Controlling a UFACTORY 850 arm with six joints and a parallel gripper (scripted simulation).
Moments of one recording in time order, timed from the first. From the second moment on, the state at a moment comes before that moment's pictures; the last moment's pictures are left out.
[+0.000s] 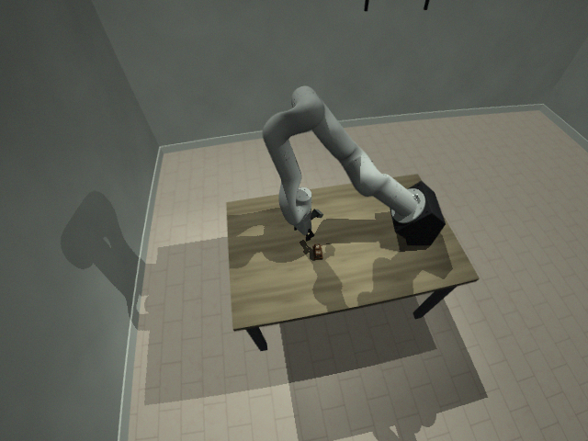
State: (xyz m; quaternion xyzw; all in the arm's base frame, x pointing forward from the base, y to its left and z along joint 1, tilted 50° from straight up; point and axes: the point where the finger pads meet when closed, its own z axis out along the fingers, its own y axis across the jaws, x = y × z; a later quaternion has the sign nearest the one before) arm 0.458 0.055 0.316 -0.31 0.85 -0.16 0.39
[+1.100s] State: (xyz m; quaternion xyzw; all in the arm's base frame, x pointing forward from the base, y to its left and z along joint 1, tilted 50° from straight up) arm 0.454 0.055 0.319 -0.31 0.85 -0.16 0.39
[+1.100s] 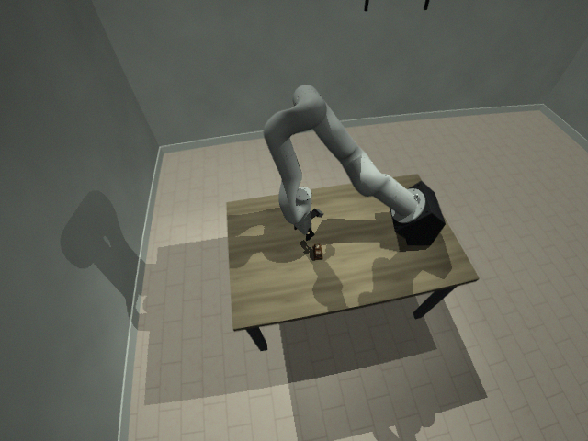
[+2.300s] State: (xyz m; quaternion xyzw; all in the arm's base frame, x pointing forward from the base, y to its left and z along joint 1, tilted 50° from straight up) arm 0.412 0.058 0.353 -0.32 0.85 -0.16 0.39
